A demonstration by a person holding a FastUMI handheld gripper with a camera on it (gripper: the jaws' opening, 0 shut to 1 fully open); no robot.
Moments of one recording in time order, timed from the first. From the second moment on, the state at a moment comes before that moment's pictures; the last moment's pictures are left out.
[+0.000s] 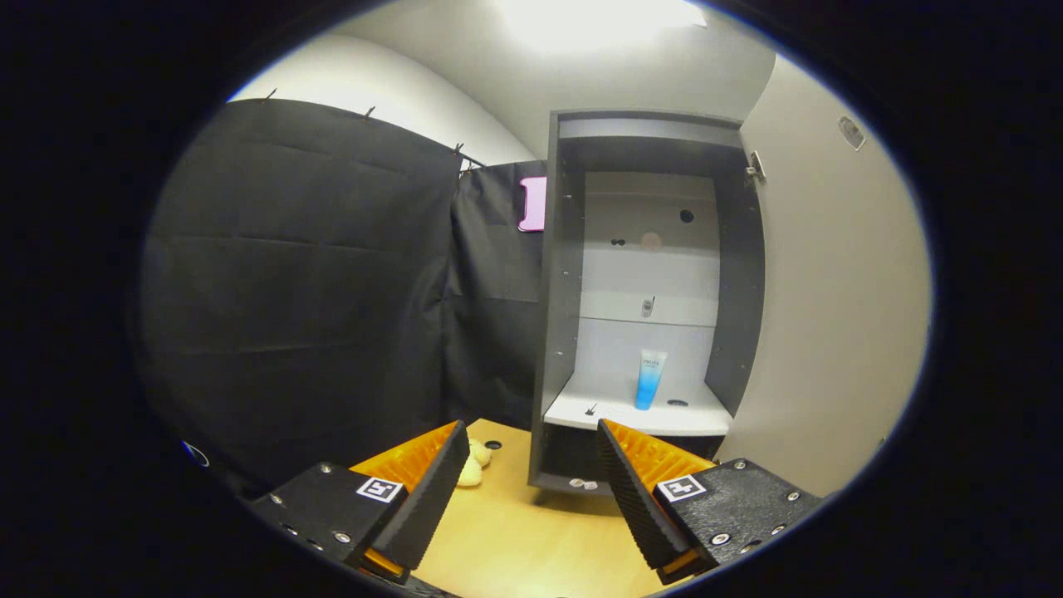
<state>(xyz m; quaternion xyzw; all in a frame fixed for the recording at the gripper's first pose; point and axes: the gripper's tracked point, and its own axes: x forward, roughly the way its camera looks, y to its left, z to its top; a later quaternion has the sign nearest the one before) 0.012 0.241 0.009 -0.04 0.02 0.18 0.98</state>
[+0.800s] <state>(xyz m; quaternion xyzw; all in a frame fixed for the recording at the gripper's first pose) -0.084 -0.068 0.016 0.03 0.04 -0.13 0.99</state>
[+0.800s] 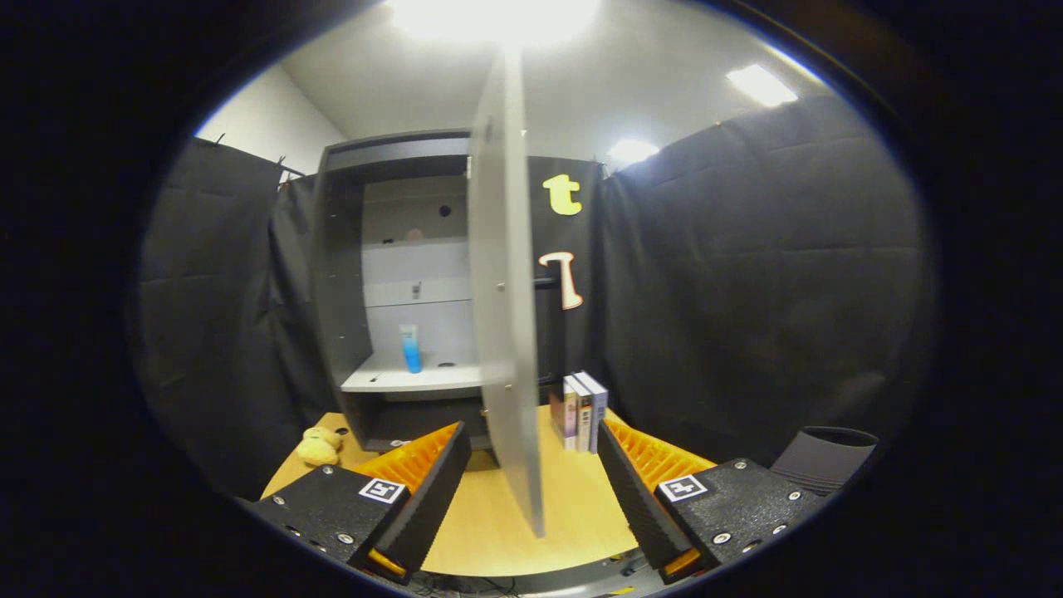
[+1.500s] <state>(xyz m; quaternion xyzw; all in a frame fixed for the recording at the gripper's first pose) -0.019 -0.109 0.020 0.01 0.05 -0.06 1.00</state>
